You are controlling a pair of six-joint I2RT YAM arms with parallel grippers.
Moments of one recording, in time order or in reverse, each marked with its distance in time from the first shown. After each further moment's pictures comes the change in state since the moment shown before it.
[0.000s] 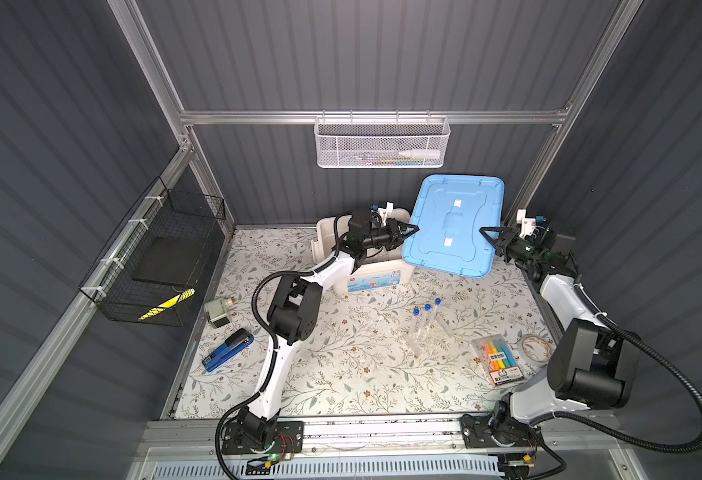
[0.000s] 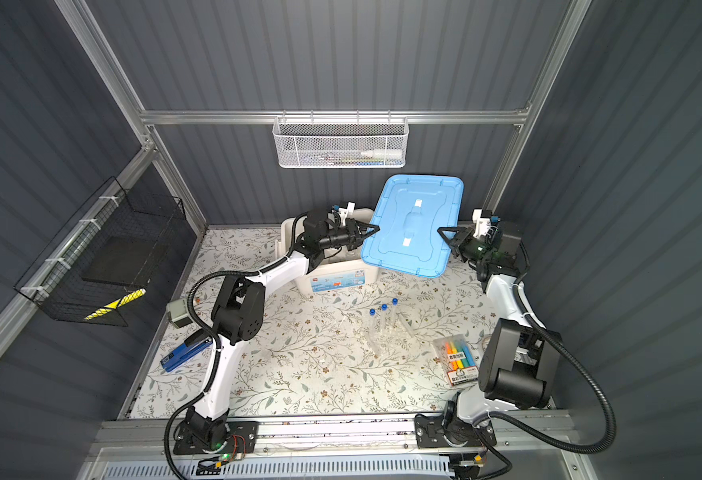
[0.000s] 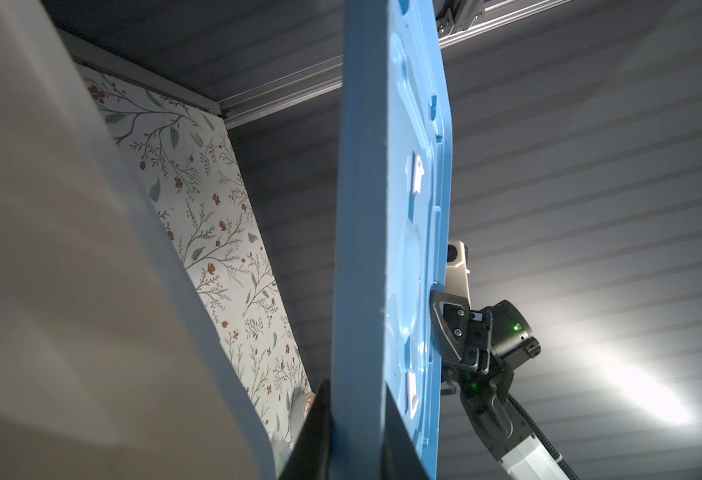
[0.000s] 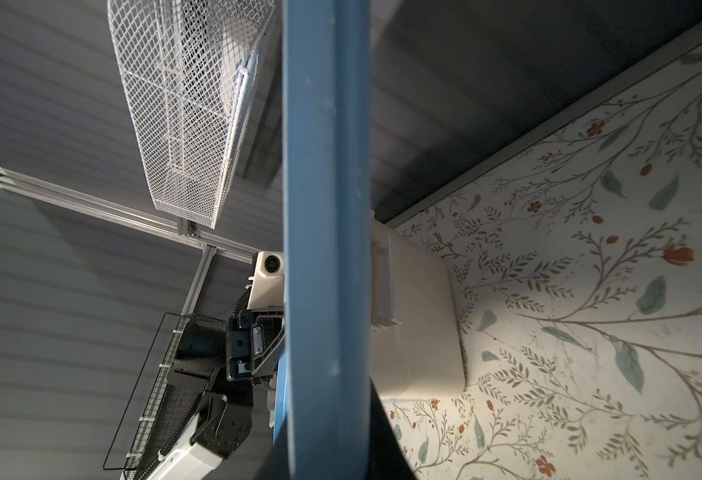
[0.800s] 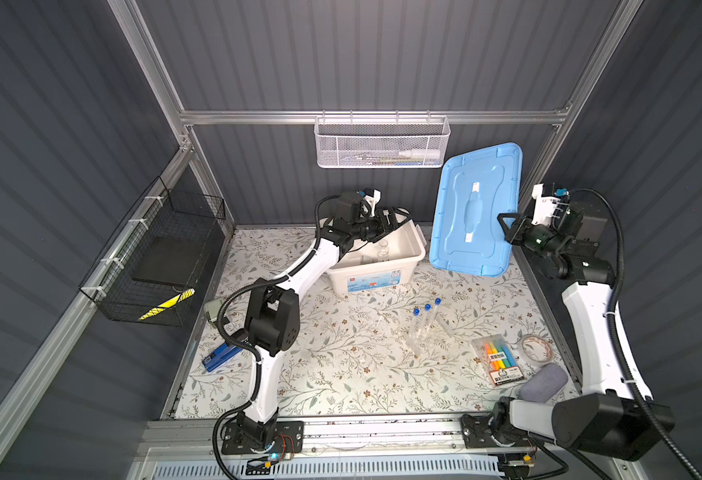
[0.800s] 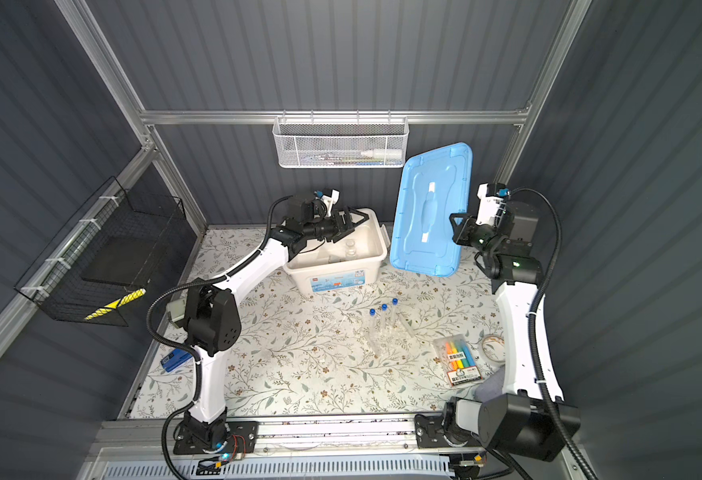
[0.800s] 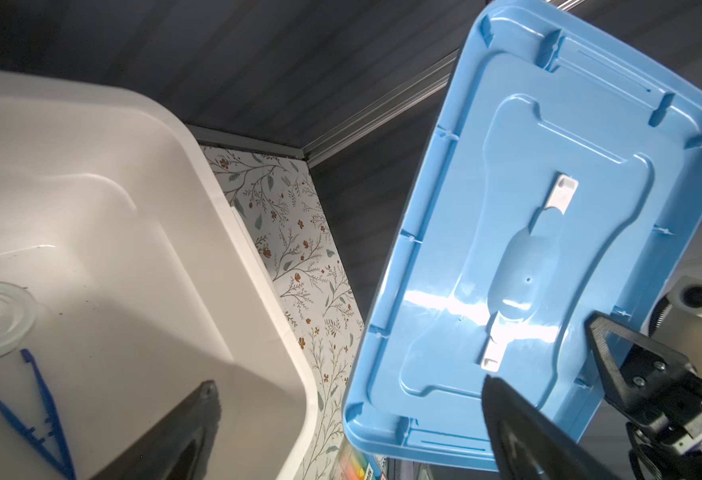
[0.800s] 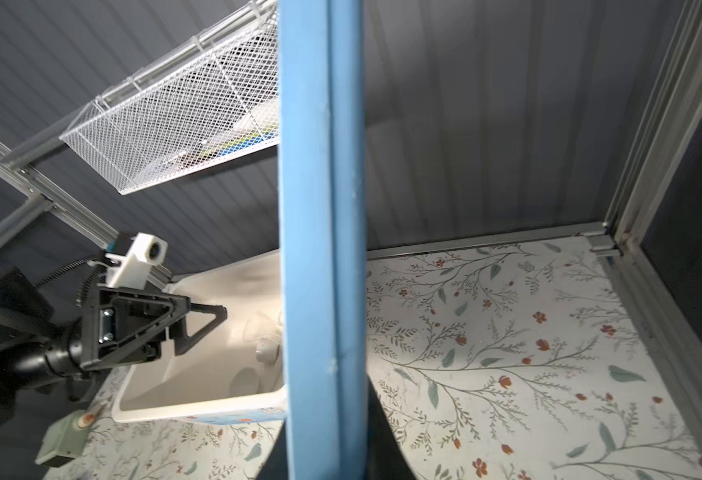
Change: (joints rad) left arm 0.048 -0.244 0.003 -0.525 -0.170 0.411; right arm 0.145 -0.289 0.278 -0.597 0.528 -0.676
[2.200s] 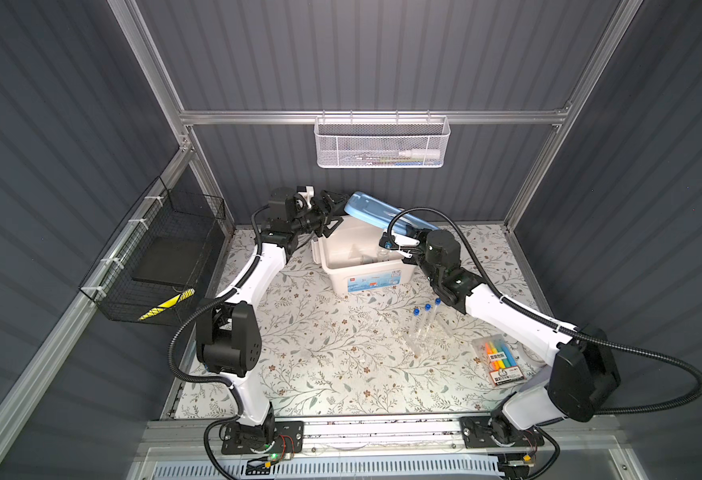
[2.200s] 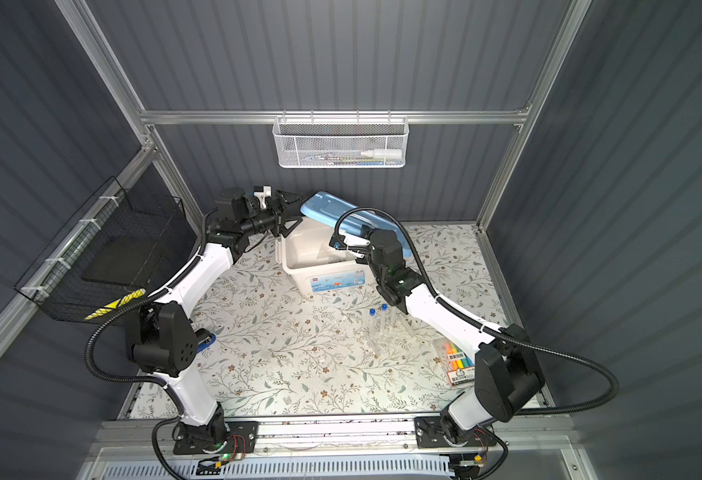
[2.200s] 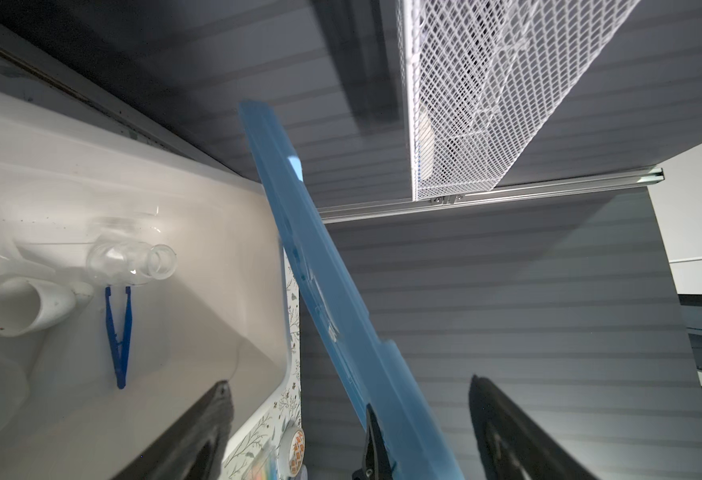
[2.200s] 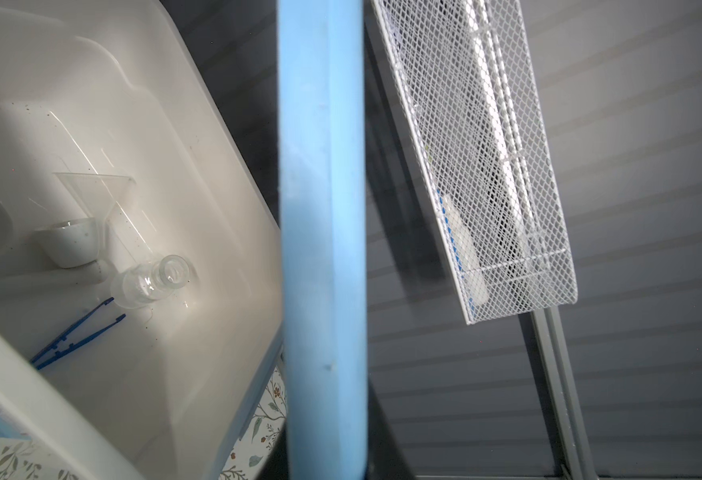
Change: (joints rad) left arm 0.294 -0.286 -0.333 0.158 0.129 -0.423; right arm 0.758 0.258 -0.246 0.669 0.745 -1.279
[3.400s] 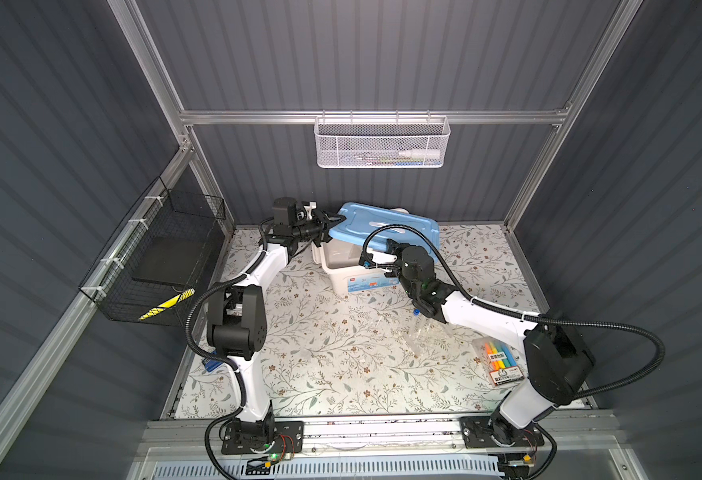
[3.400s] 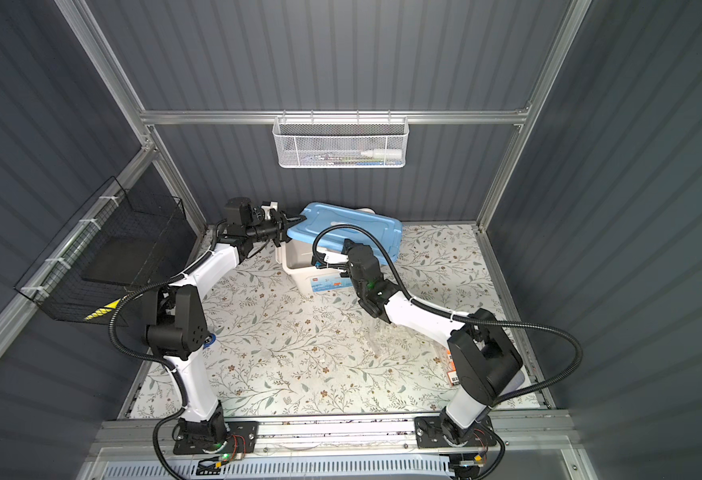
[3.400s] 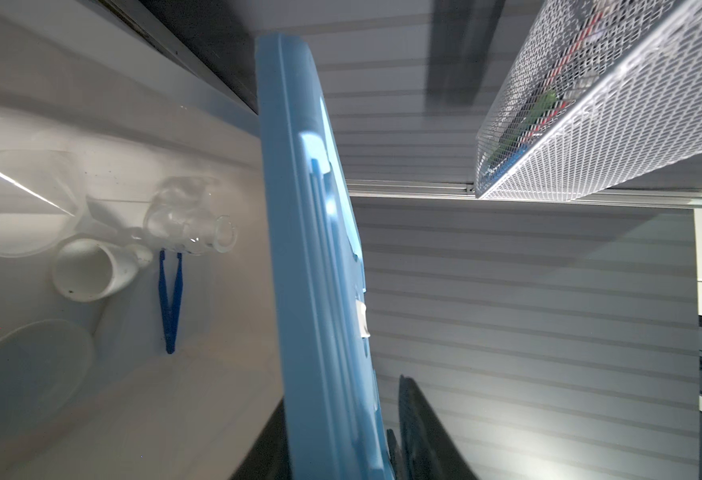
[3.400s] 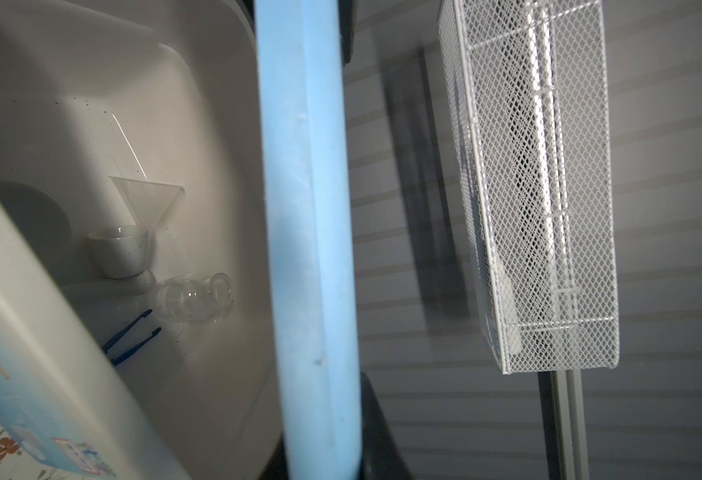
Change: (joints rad) left arm 0.046 0.146 0.011 -0.008 0.132 0.009; right arm 0.109 0.121 -0.058 0.161 0.089 -0.088
